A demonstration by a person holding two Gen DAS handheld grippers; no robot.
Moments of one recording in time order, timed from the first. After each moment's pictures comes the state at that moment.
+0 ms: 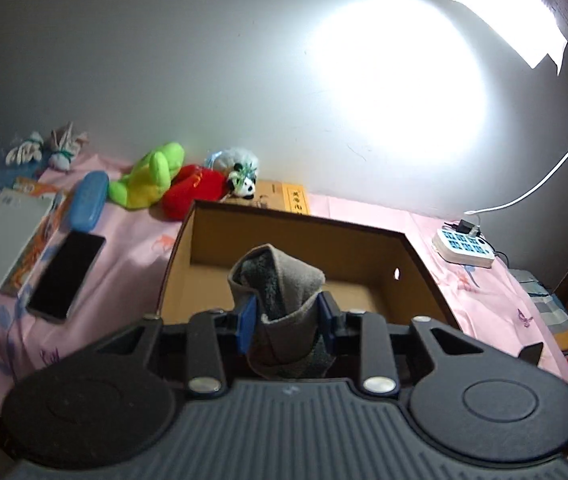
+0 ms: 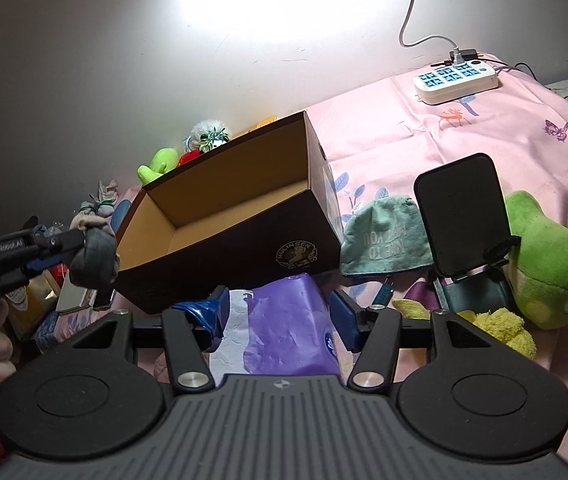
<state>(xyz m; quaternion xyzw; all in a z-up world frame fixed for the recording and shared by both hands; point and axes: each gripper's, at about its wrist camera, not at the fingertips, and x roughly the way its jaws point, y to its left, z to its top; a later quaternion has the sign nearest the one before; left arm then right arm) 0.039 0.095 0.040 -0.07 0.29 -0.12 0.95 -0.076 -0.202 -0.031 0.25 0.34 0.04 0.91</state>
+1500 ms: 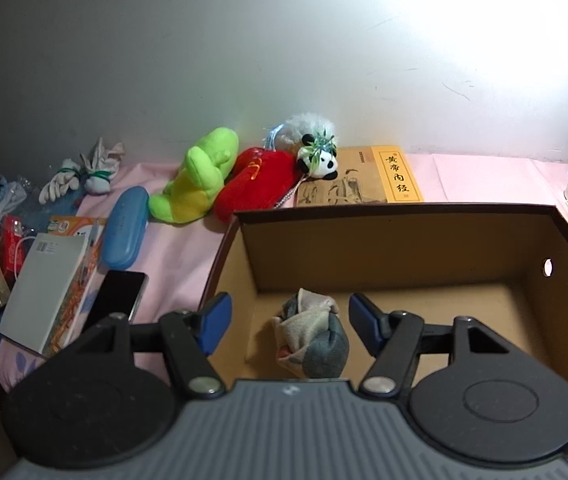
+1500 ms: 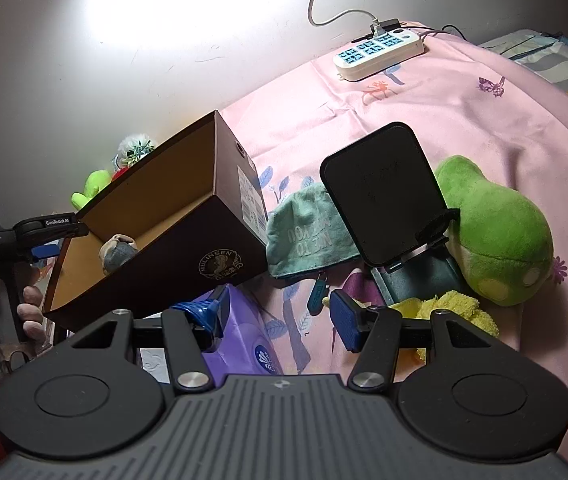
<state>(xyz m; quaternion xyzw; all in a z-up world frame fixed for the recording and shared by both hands) 0.175 0.057 -0.008 0.06 0.35 0.01 0.93 -0.062 -0.229 -0.056 0.29 0.37 -0.04 0.88</state>
